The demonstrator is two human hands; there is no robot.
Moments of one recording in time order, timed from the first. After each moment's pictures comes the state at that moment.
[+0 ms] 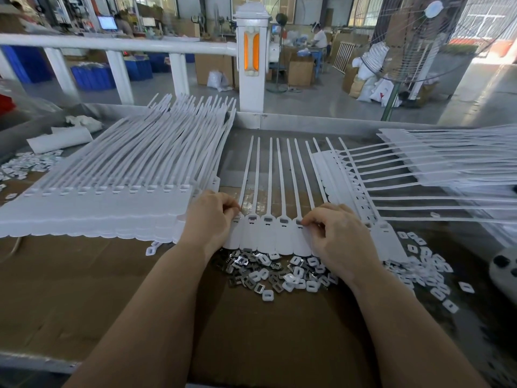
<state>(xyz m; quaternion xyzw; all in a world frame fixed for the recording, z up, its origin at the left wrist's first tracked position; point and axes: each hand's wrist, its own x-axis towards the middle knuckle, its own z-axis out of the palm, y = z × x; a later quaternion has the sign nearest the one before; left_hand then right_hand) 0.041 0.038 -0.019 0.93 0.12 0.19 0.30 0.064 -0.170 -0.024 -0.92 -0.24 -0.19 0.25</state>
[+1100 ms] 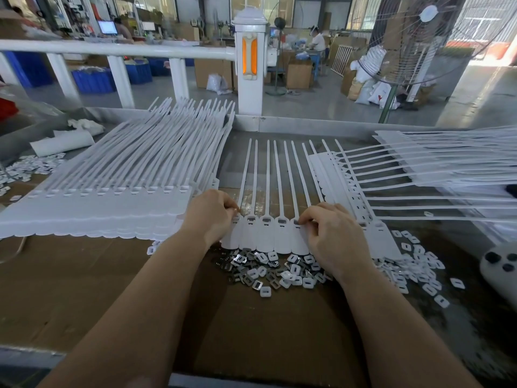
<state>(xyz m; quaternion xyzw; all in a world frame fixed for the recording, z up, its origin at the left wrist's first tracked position) 0.043 0.036 -0.006 0.94 0.13 0.13 0.29 0.064 -0.167 -0.026 -0.93 -0.22 -0.20 0.23</state>
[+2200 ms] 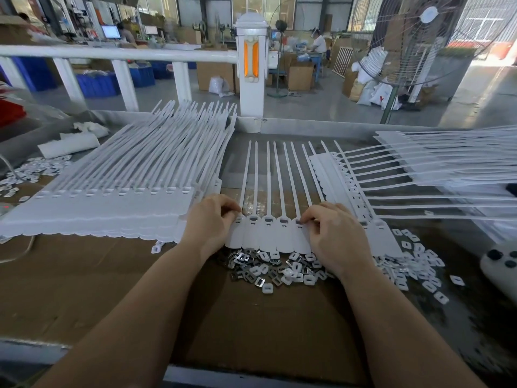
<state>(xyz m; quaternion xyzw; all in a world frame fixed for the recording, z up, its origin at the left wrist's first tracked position) 0.031 0.038 -0.019 0.91 0.10 0.20 0.34 0.063 -0.168 -0.026 -0.93 -0.22 -0.20 0.23</state>
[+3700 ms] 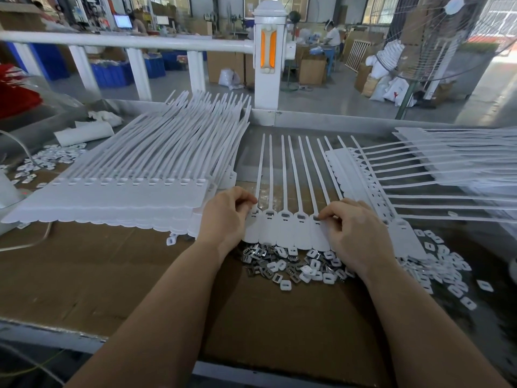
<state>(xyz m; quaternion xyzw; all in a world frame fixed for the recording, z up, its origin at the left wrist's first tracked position) 0.027 0.035 -0.021 0.88 0.10 0.21 0.41 0.067 -0.169 -0.029 -0.92 -0.22 -0.22 0.25</state>
